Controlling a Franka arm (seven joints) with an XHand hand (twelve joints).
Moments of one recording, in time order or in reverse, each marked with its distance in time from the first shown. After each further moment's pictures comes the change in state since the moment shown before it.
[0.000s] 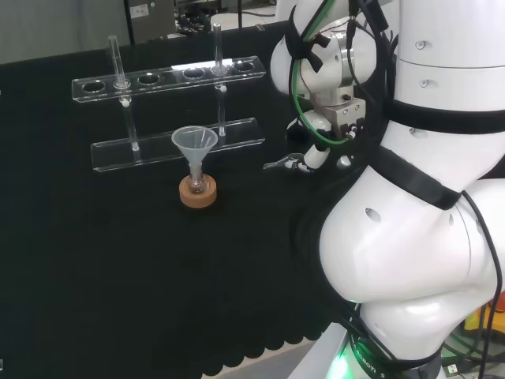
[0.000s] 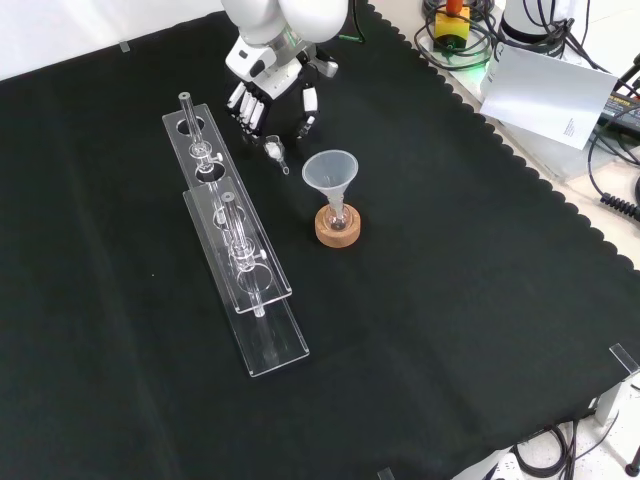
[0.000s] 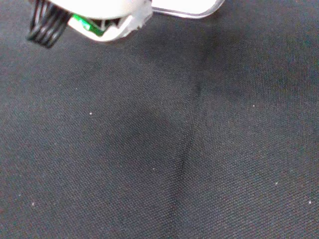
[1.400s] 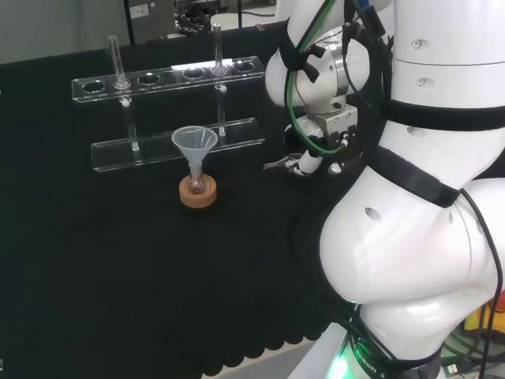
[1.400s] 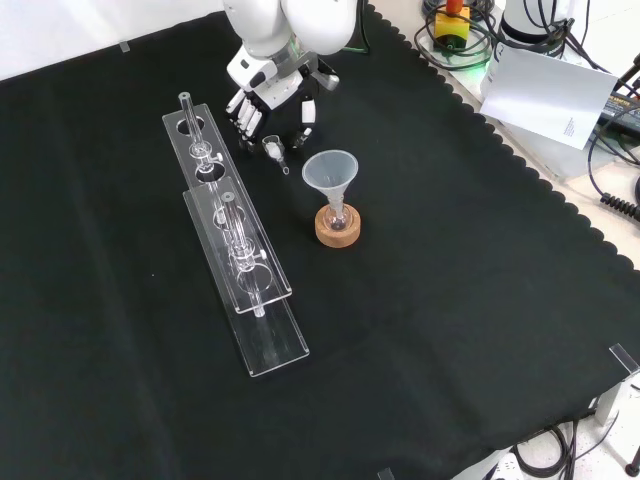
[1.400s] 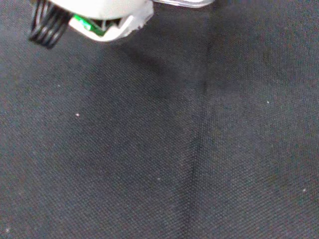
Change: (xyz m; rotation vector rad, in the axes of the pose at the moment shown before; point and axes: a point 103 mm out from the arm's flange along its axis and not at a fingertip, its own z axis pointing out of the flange) arm 0.006 0.011 0.013 -0.021 -0.039 0.091
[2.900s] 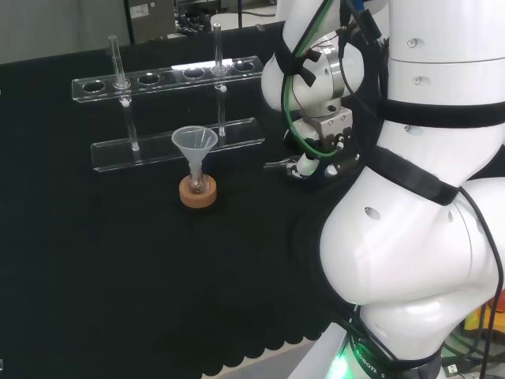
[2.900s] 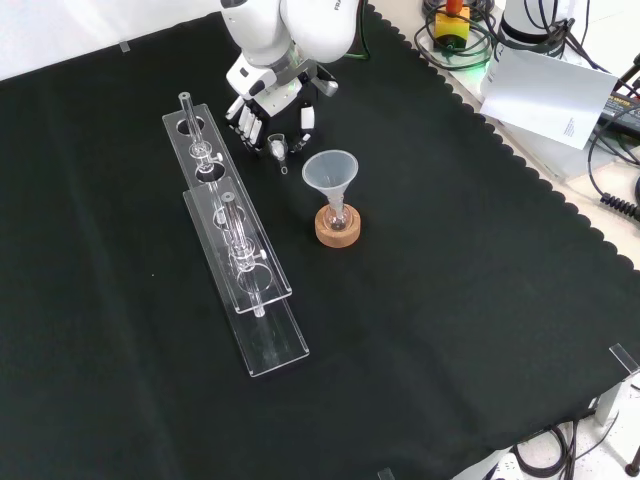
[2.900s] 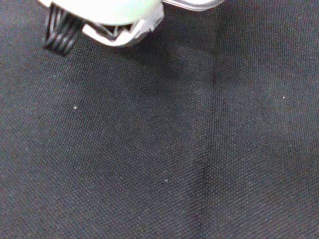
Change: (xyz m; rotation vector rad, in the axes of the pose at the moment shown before) arm 0.005 0.007 0.006 0.012 -0.022 0.006
